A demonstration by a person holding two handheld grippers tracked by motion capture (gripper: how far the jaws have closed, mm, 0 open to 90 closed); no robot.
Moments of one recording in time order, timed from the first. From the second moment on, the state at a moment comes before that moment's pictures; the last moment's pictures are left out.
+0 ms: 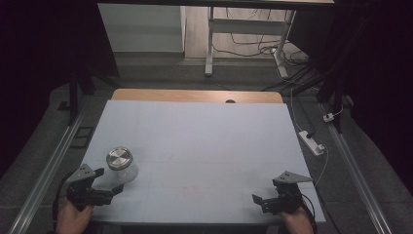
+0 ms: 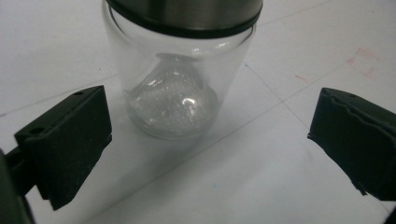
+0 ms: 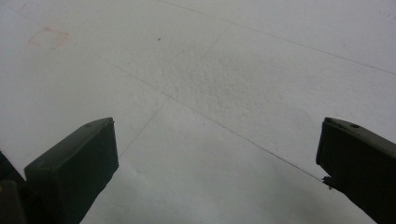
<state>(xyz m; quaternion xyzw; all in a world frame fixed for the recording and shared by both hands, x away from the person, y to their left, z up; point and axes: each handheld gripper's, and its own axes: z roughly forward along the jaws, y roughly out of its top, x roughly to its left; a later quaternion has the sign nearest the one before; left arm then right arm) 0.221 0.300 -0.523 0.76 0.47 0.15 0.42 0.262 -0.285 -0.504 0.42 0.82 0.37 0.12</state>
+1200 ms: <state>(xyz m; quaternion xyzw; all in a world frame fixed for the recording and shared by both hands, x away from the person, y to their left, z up) 0.278 0.282 -0.525 0.78 0.47 0.17 0.39 0.262 -0.281 -0.505 0.41 0.83 0.36 0.13</state>
